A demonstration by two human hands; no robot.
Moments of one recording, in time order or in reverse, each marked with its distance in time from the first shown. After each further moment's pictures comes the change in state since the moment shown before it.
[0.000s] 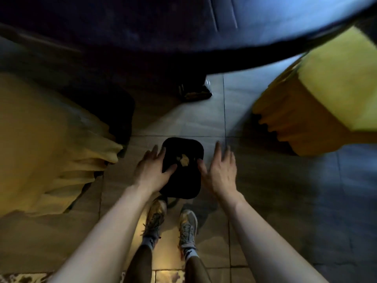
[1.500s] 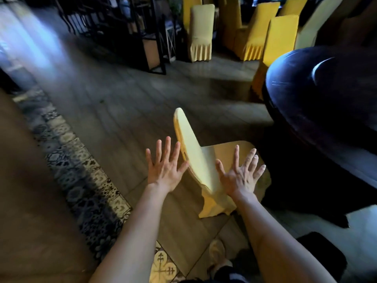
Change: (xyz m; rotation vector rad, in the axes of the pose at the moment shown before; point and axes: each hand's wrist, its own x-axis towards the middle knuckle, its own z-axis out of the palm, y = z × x) left_hand -0.572 -0.493 -0.257 0.031 0.735 -0.538; right_hand -0.475 -0.545 0.129 -0.301 0.228 -0.691
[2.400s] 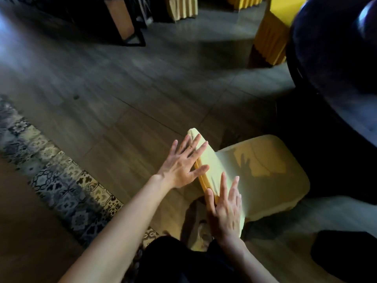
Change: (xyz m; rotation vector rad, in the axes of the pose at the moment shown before) left_hand 0.320 -0.107 0.041 -0.072 -0.250 0.595; right_hand 0.116 -0.191 0.117 0.399 -0.089 0.070
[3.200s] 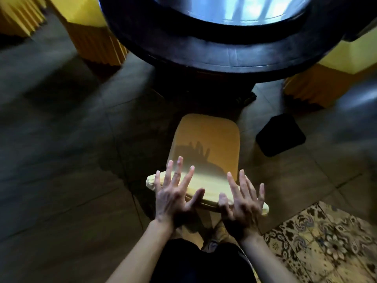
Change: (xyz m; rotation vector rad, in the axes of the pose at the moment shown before) left_hand 0.115 -0.045 0.000 -0.033 -0.047 0.703; right_hand 0.048 -0.079 0.029 -0.174 0.684 0.727
